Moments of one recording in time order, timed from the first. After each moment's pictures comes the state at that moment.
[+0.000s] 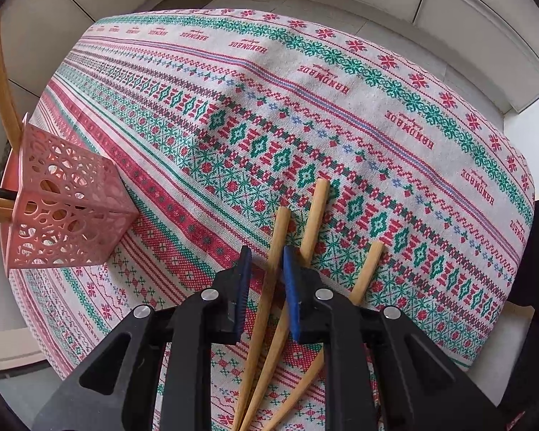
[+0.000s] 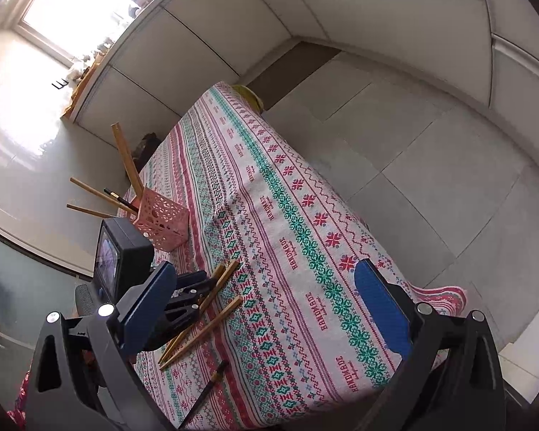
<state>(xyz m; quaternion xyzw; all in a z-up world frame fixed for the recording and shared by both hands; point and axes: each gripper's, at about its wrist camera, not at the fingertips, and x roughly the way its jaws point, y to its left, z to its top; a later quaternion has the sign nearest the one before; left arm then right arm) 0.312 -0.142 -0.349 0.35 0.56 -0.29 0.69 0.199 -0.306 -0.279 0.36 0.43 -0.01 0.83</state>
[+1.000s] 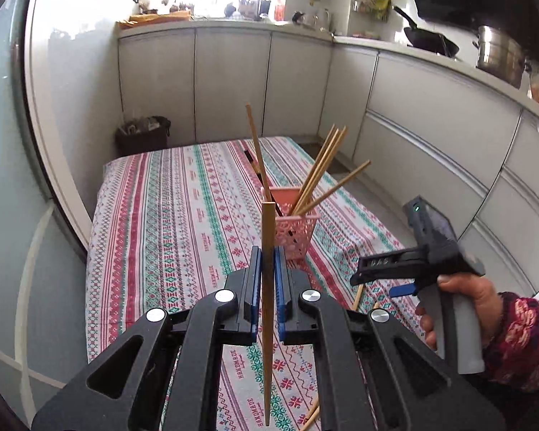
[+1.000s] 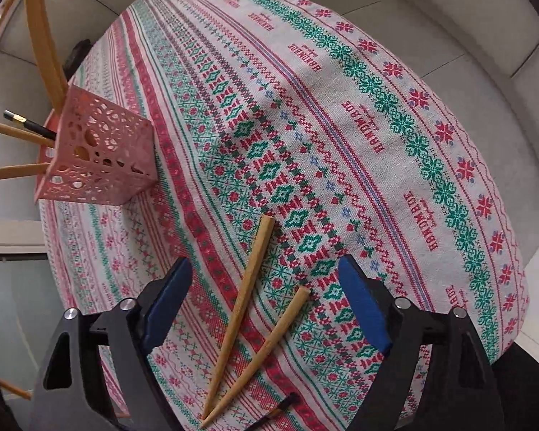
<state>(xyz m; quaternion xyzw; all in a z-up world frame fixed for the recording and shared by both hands) 0.224 0.068 -0.174 0.01 0.32 -0.15 0.93 0.340 -0.173 -0.346 0.27 0.64 -0.08 0.72</state>
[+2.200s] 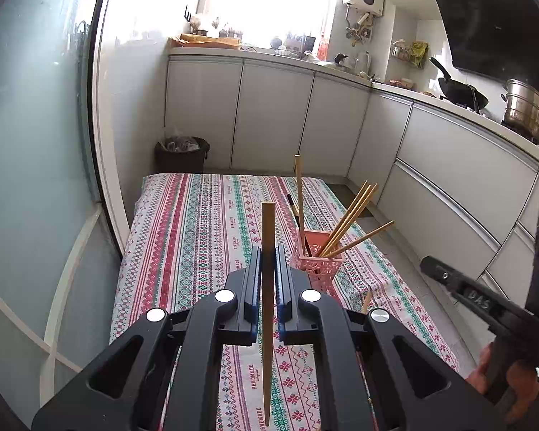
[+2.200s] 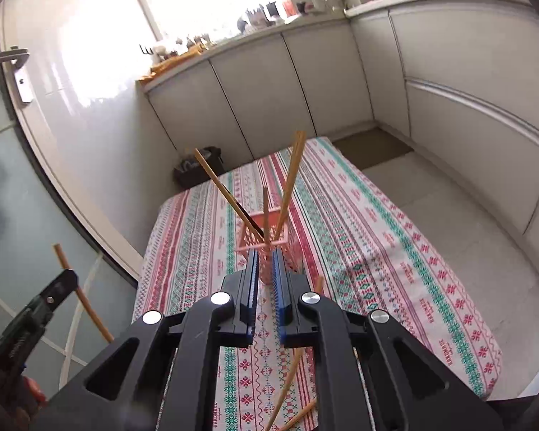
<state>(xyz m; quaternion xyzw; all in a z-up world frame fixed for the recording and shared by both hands) 0.201 0.098 -0.138 -0.05 0.28 -0.08 0.96 0.231 -0.105 -0.159 0.18 0.30 0.03 0.94</state>
